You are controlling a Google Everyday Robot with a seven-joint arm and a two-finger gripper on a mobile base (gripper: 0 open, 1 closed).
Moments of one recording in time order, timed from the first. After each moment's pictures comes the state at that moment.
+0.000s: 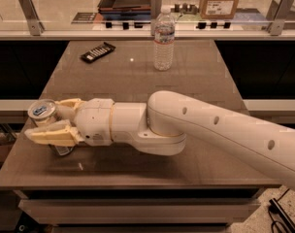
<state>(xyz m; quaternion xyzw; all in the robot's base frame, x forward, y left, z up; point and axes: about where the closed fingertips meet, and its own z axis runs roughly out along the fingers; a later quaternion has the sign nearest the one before) 0.425 0.214 0.897 -0.50 0.51 0.47 0.52</state>
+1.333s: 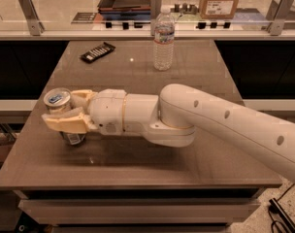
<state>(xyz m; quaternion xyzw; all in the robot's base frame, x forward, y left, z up) 0.449 0.191 0.906 -0.49 0.51 0.47 0.53</state>
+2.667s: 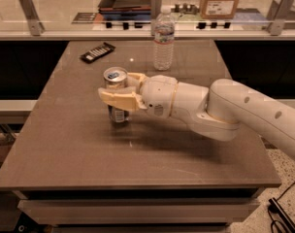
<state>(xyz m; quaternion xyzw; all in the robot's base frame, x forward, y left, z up) 0.515 0.082 0.915 -0.42 0.56 0.42 0.58</state>
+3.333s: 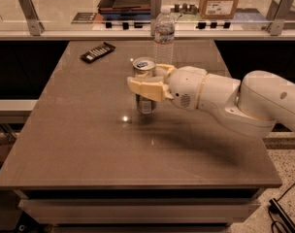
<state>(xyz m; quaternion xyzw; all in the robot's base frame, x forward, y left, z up) 0.537 0.014 0.926 -0.38 0.62 0.37 0.58</state>
